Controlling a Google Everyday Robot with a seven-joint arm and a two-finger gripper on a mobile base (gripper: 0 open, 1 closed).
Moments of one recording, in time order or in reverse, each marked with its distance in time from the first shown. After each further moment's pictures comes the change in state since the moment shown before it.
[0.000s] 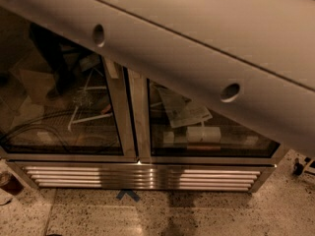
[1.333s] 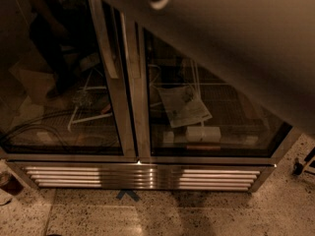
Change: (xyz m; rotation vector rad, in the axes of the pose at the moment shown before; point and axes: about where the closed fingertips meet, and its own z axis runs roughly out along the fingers) arm -0.023 -0.015 -0.034 -0.129 0.033 0.100
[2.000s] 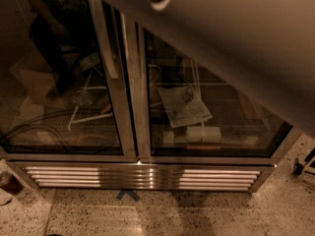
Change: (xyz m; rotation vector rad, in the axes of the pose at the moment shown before) arm -0.001 -0.001 0.000 0.002 -0.002 0.000
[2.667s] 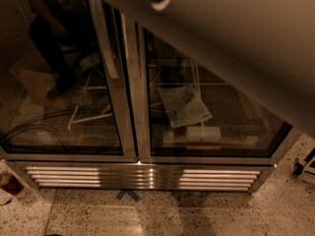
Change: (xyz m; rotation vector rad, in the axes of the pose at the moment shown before) arm 0.000 0.000 0.000 0.000 0.000 0.000
